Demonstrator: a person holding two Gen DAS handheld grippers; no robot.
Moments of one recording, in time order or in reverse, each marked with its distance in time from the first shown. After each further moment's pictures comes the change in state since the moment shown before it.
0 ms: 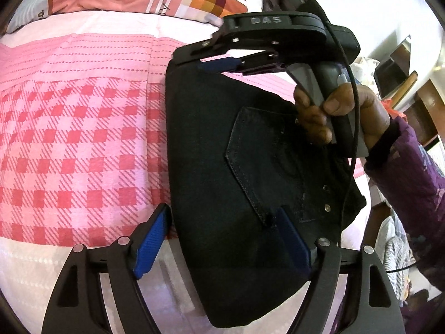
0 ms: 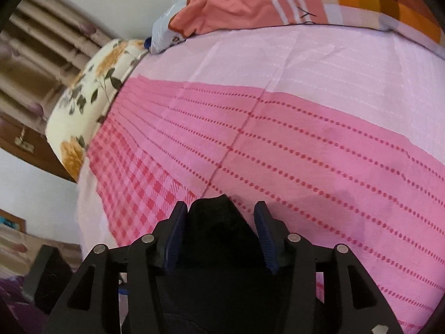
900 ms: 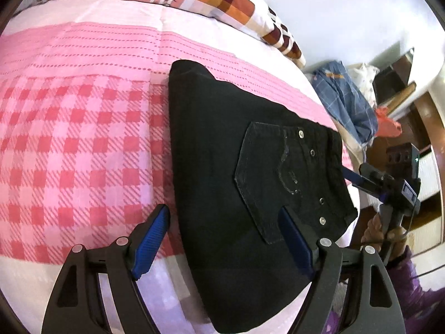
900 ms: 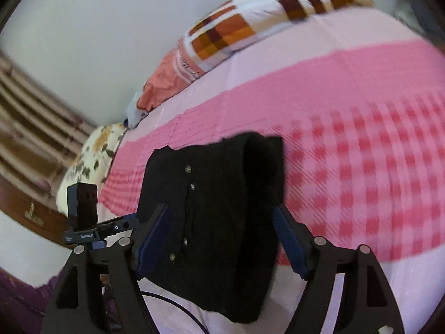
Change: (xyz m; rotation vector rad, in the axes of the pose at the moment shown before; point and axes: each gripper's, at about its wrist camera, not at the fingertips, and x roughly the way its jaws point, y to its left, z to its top) left arm 0.003 0.014 0.018 -0.038 0.057 -0.050; right arm -0.165 -0.067 -0.234 0.364 -0.397 -0.041
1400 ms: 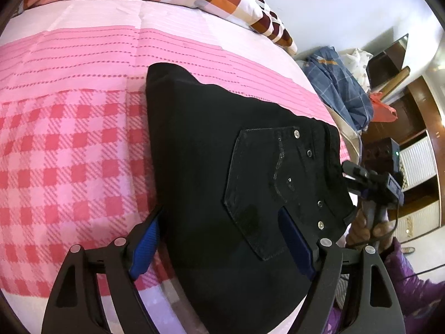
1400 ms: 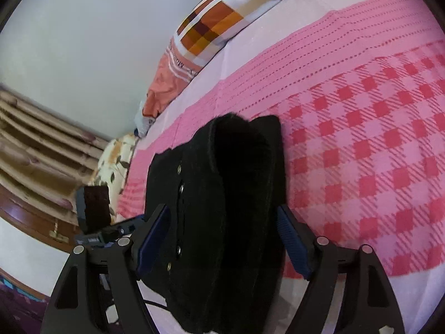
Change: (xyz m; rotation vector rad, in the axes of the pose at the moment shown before) left arm 0.014 -0.007 0.015 0.053 0.063 -0.033; right arm 0.028 -0.029 0.001 0.122 0.012 0.160
